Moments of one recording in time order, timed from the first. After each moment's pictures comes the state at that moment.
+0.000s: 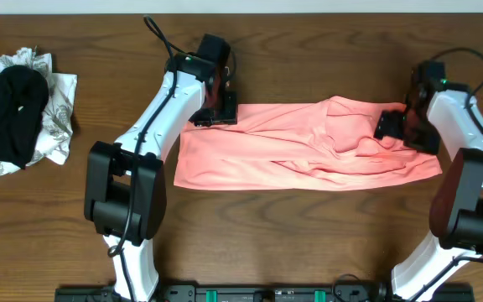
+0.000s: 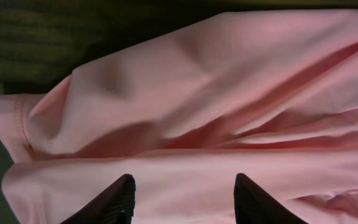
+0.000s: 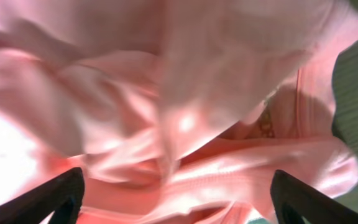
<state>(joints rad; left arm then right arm) -0.34 2.03 1.66 -1.02 0.15 -0.33 -0.16 1.93 1.39 -0.96 0.07 0.22</state>
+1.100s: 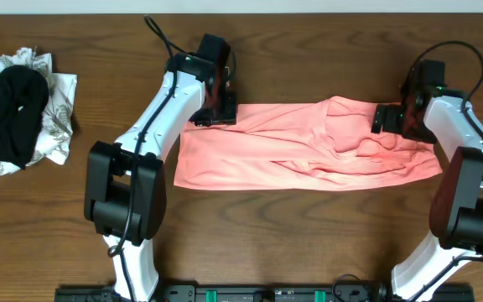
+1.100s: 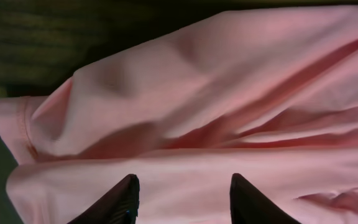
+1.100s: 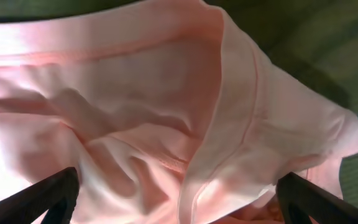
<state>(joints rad) -0.33 2.03 1.66 -1.03 0.15 -0.30 -0.16 1.93 1.30 -0.69 0.06 0.09</state>
